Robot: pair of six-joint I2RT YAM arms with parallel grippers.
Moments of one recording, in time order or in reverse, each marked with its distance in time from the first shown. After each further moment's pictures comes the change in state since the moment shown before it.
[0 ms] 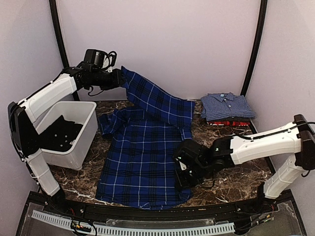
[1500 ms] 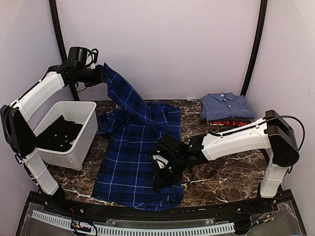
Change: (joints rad) left arm 0.183 -0.051 0.004 -0.064 0.031 0.014; right arm -0.039 0.316 0.226 0.129 -0.266 -0.161
